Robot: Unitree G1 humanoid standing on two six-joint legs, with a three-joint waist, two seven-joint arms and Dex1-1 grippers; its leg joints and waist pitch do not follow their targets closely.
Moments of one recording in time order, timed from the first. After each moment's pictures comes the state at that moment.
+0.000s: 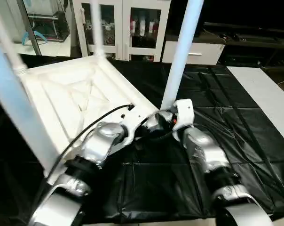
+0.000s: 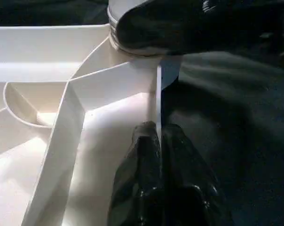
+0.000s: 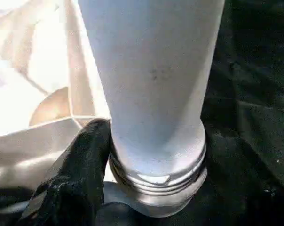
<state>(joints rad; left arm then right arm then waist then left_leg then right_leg) -0.66 0.14 -0.28 0.56 0.07 0.43 -0.64 -0.61 -0.01 0.01 0.72 0.16 0.19 0.18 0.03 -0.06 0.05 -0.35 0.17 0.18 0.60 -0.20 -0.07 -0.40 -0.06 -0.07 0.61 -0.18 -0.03</state>
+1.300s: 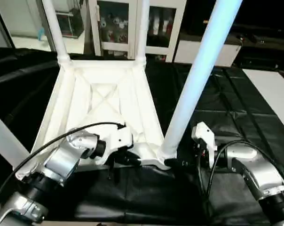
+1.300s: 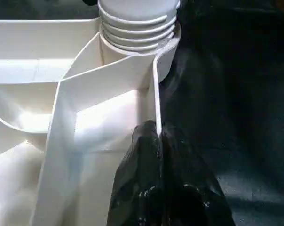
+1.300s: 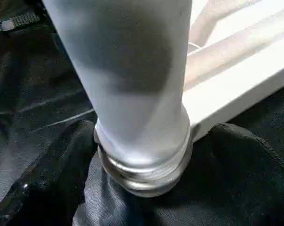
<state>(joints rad) -0.45 0.52 -0.40 0.19 -0.04 0.30 -1.24 -0.31 -0.49 0.21 0.22 0.27 0.31 1.10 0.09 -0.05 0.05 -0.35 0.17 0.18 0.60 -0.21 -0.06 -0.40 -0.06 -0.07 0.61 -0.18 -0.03</state>
